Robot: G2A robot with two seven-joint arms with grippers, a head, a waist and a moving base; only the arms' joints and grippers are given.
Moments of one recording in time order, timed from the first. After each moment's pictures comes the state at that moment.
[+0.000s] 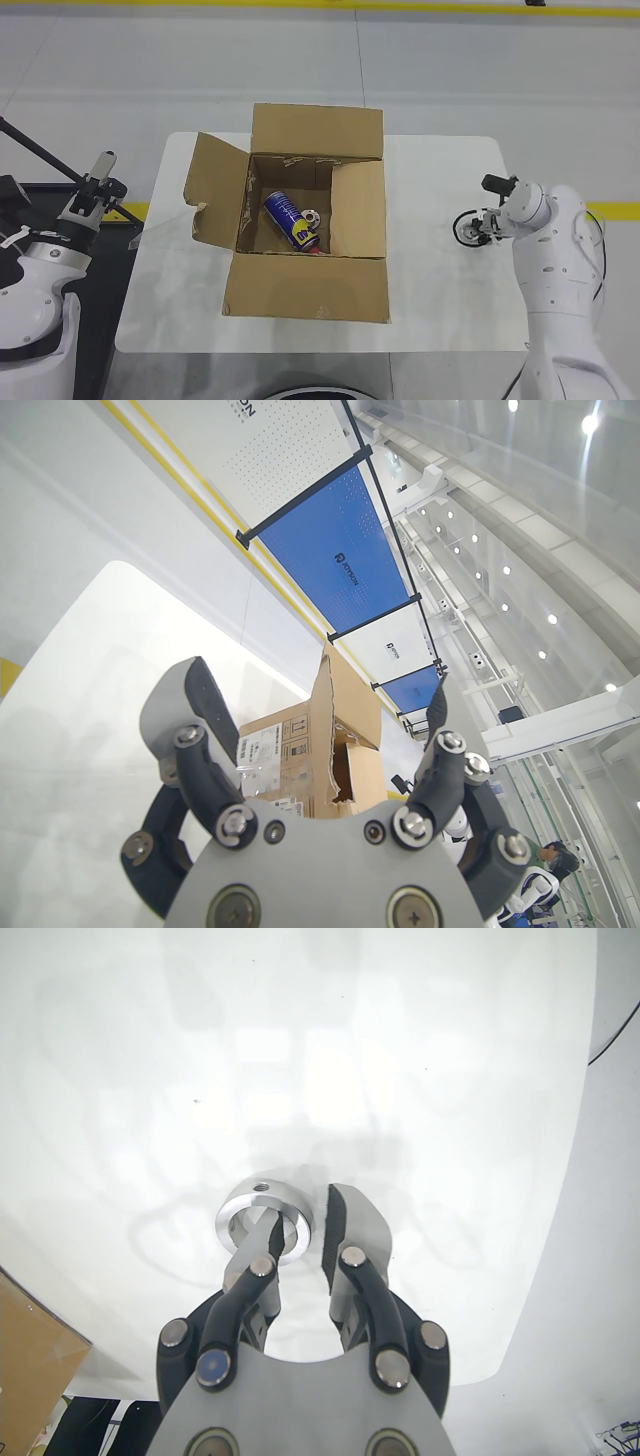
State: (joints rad) left arm 1.56 -1.14 -1.99 -1.99 -0.02 0.04 -0.38; right arm -0.68 -1.27 1.55 -1.02 -1.27 0.12 1.41
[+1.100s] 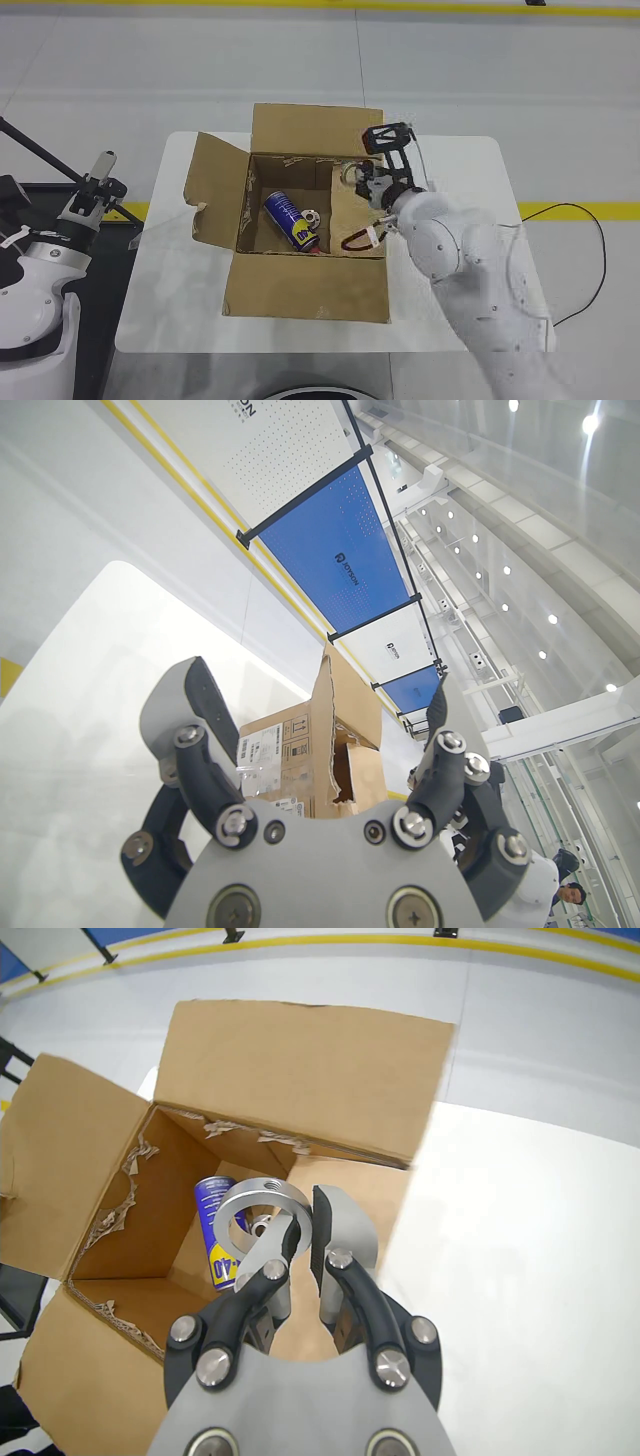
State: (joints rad) left arm 1.56 -1.14 -1.99 -1.99 -0.02 0.04 -0.38; right arm -0.83 -1.35 1.01 -1.83 -1.09 0.28 1.00
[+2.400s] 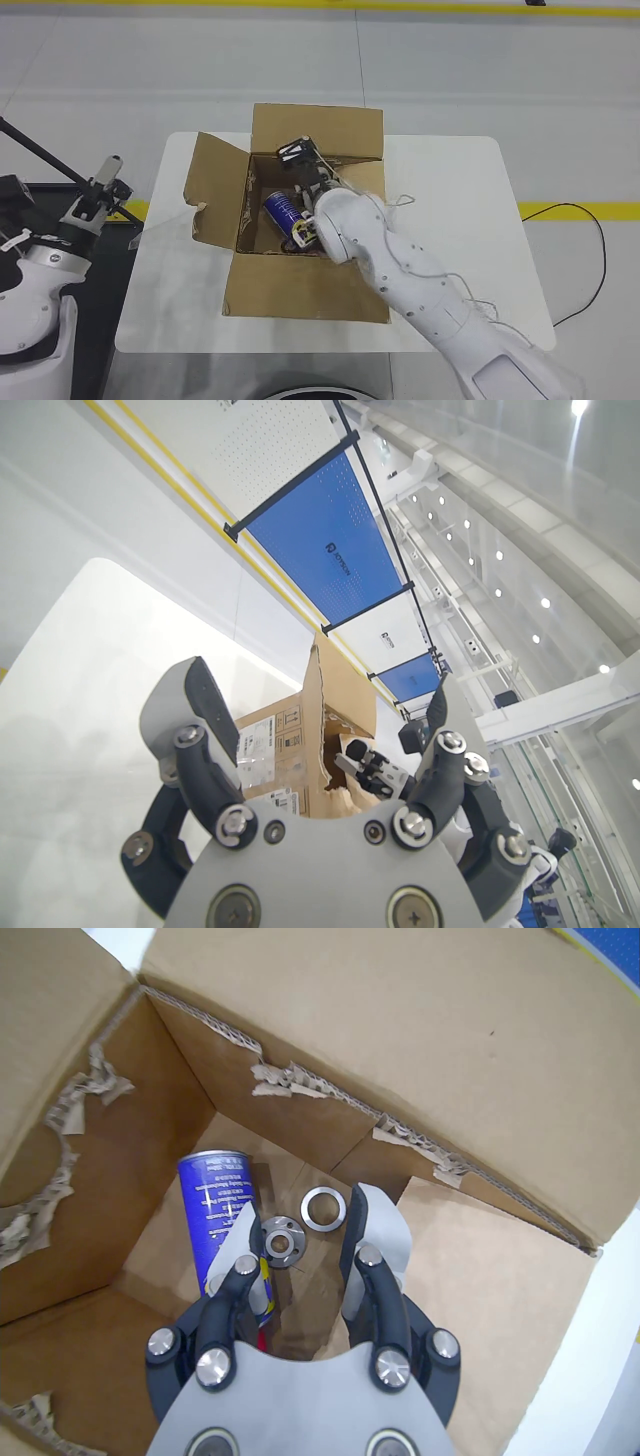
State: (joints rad) left arm 1.59 -1.13 -2.01 -2.00 -0.03 -0.03 -0.47; right arm -0.63 -1.51 0.74 -1.50 -1.24 0.31 1.02
